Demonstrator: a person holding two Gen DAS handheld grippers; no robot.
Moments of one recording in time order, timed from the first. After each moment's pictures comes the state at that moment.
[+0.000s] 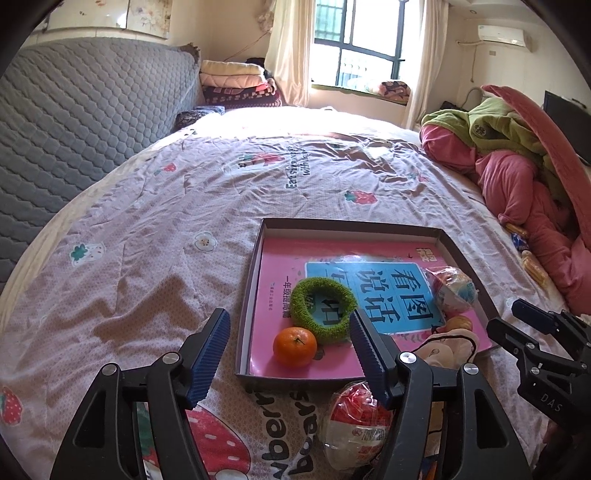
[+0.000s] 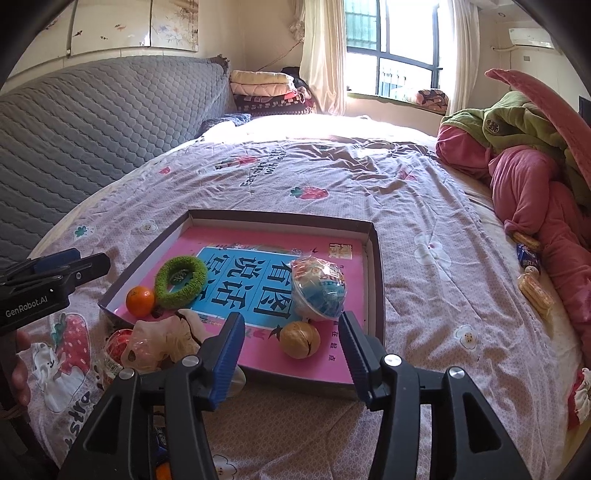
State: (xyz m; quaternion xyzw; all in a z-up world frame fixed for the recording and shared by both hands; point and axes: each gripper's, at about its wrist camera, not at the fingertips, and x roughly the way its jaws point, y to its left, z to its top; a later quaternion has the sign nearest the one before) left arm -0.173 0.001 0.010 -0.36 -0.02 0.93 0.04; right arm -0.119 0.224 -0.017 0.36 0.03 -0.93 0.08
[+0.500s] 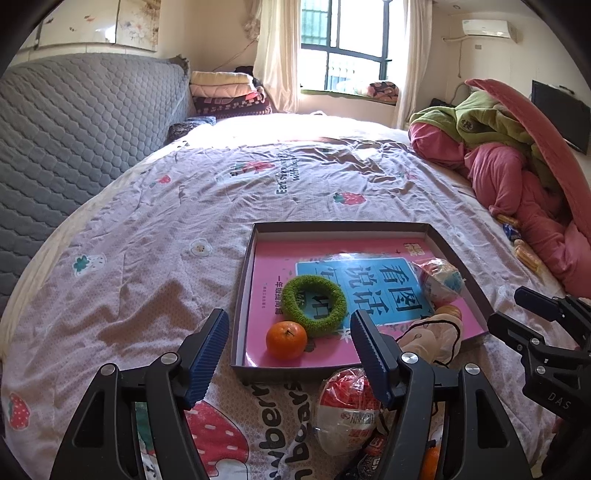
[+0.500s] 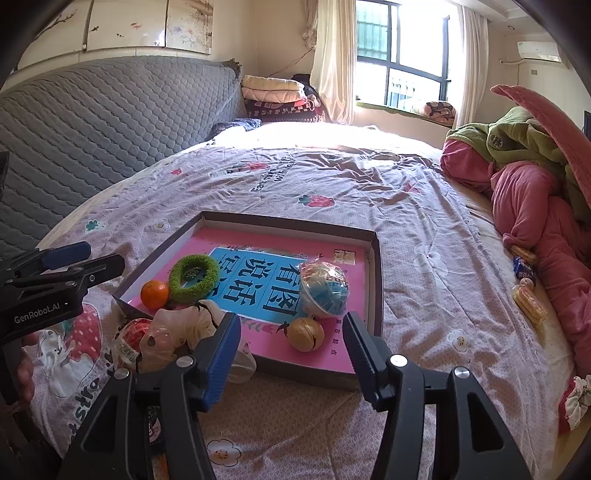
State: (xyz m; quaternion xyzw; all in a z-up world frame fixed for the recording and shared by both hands) left arm -0.154 0.010 0.017 -0.35 0.00 0.93 0.05; right arm -0.099 0.222 -0.005 0.35 0.04 -0.93 0.09
